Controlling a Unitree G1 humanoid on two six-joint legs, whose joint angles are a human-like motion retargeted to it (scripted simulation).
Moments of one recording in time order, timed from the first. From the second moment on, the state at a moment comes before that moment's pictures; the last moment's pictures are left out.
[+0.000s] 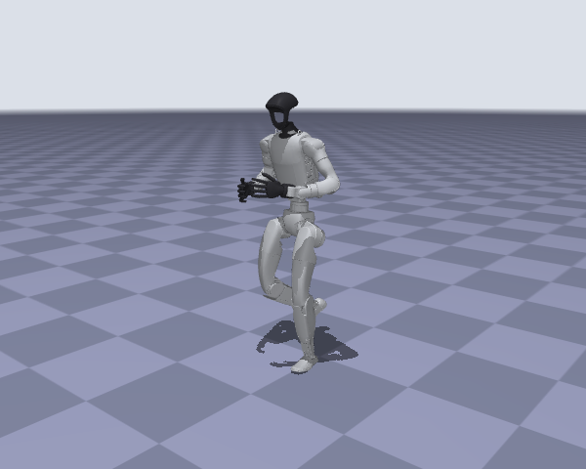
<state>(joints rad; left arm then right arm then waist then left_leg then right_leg) -0.12 0.58 -0.38 -0.26 -0.40 -0.28 0.16 0.15 -0.43 0.37 -0.32 0.32 -0.22 0.03 0.08 0.00 0.33 -0.17 0.13 0.29 0.47 -0.47 0.09 -0.04 -0.16 -0.11 1.17 -0.44 -0.09</state>
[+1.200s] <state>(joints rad) -0.35 0.35 -0.23 -0.57 -0.61 -0.25 0.00 0.14 -0.70 0.23 -0.54 0.39 -0.19 0.18 -0.34 0.04 0.11 0.19 -0.07 0.00 0.26 -0.08 -0.03 -0.23 0.02 -0.26 0.09 -0.35 0.09</state>
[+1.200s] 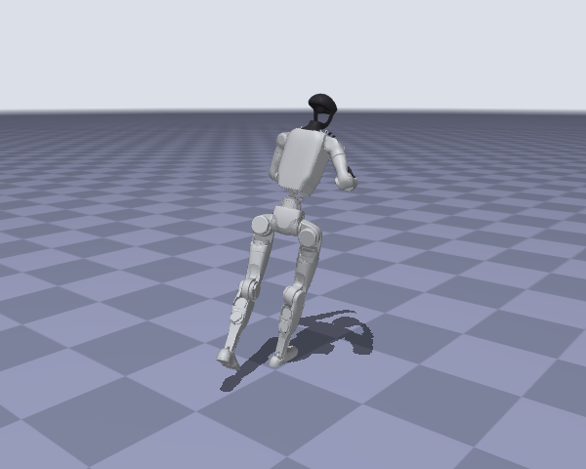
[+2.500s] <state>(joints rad) 0.03 0.46 -0.17 -0.34 -0.62 -0.20 0.08 0.07 -0.32 0.43 -0.25 0.49 -0.16 0.07 0.38 -0.08 0.27 -0.24 -0.05 0.28 0.39 -0.49 0.15 0.14 -0.16 -0.08 0.80 -0.20 0.06</state>
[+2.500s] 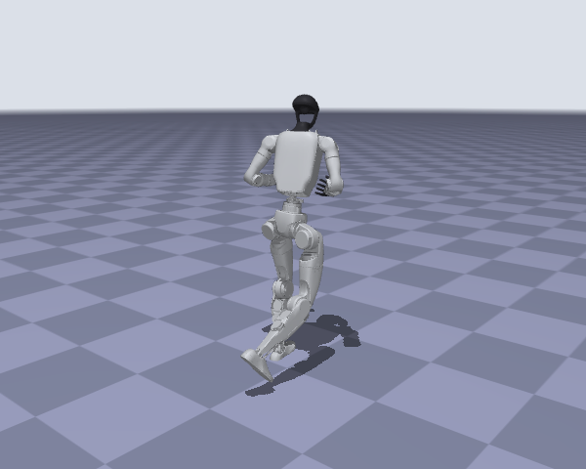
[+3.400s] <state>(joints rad) -0.37 0.35 -0.18 -0.29 -0.65 -0.37 0.21 0.17 -0.43 0.31 -0.32 0.08 -0.32 0.02 0.00 -0.05 0.19 -0.10 0.03 0.30 0.43 -0.55 0.08 -0.19 -0.10 -0.04 1.05 -0.46 -0.07</state>
